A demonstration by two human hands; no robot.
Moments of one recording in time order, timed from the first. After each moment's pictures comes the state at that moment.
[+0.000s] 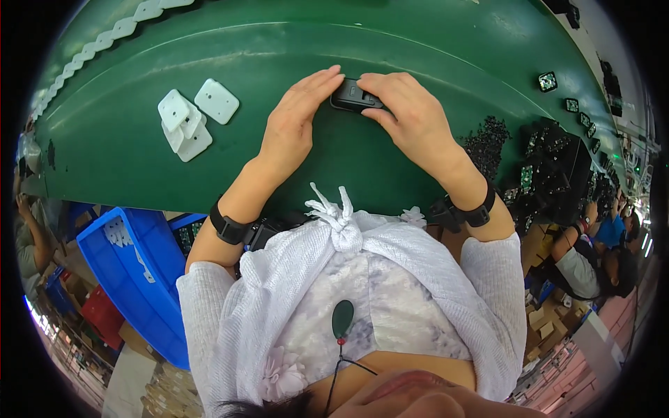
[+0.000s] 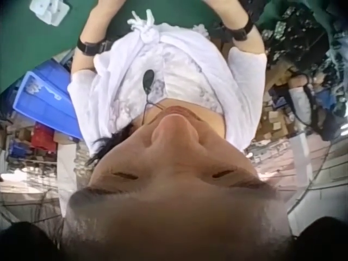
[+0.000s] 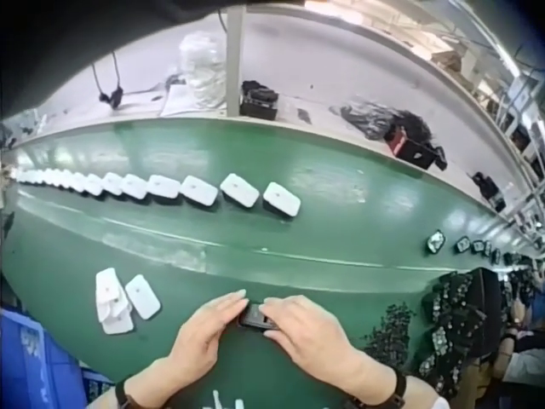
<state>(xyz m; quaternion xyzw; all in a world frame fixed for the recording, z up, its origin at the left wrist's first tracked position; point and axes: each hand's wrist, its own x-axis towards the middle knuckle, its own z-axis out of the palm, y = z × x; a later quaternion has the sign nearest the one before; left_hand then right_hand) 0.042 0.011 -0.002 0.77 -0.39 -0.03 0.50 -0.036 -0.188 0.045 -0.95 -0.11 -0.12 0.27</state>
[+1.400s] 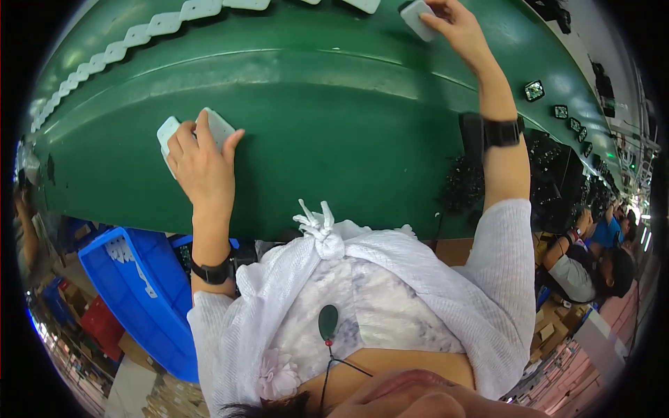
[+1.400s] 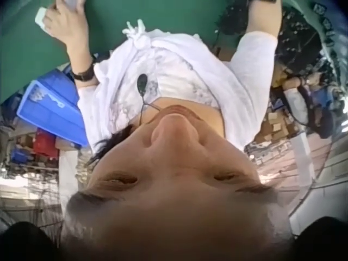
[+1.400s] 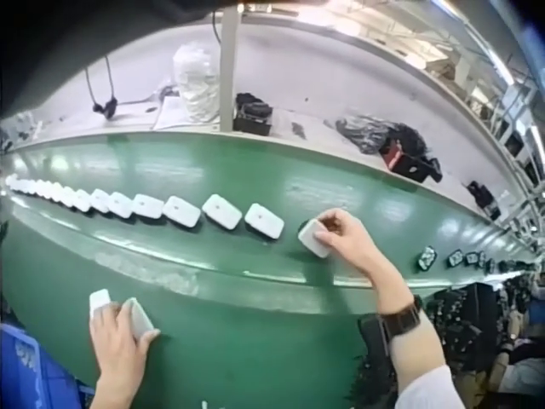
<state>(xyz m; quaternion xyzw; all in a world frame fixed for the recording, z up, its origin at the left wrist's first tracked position) 0.067 0.086 0.022 0.96 -0.20 0.18 0.02 0.084 -0.351 0.032 -0.84 0.08 -0.12 0.52</state>
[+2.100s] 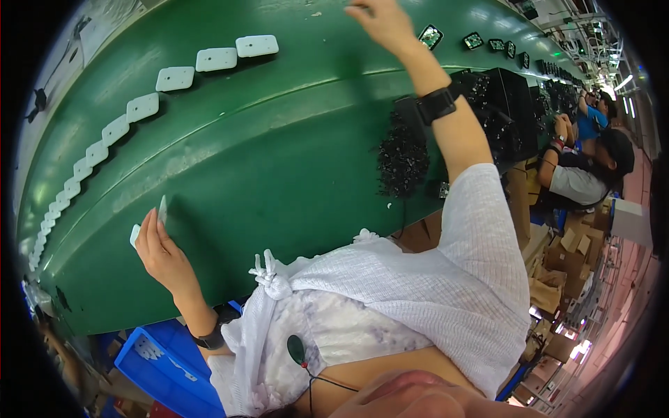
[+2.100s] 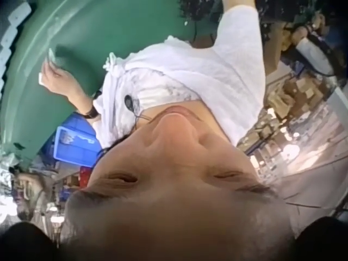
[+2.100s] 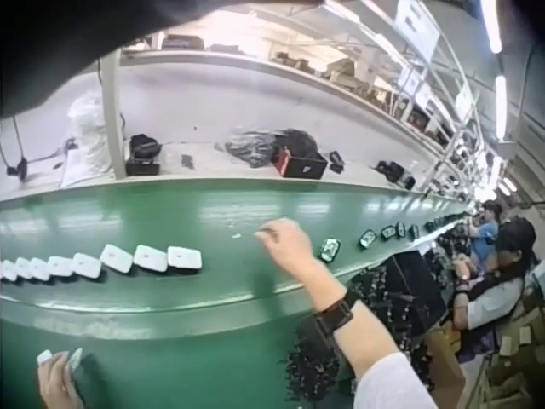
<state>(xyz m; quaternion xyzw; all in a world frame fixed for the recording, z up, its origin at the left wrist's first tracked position) 0.081 0.095 0.034 0.91 -0.30 0.22 0.19 0.024 -0.423 0.057 -0.94 0.18 -0.26 0.11</state>
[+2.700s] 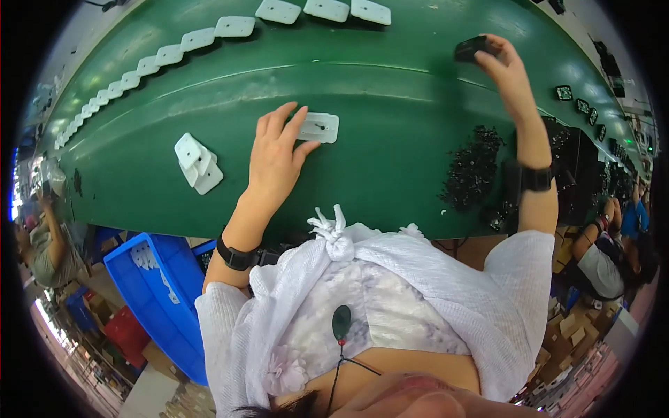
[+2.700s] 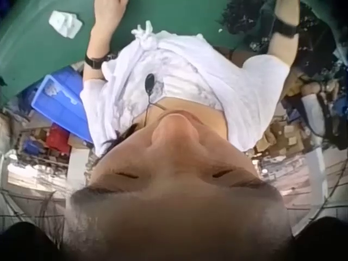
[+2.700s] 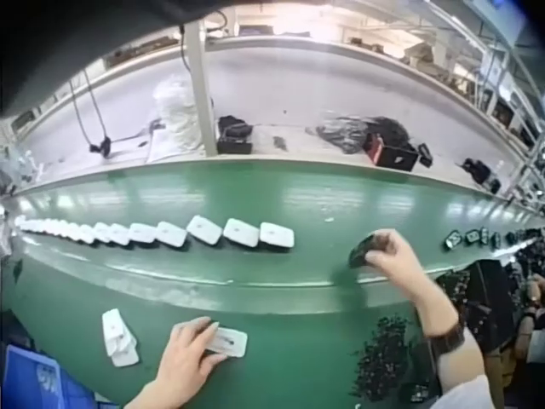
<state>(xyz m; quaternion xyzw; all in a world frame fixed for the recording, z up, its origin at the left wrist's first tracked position) 0.046 0.015 0.023 0.87 -0.40 0.03 0.29 -0.027 -0.390 0.058 -0.80 0.19 -0.14 0.55</state>
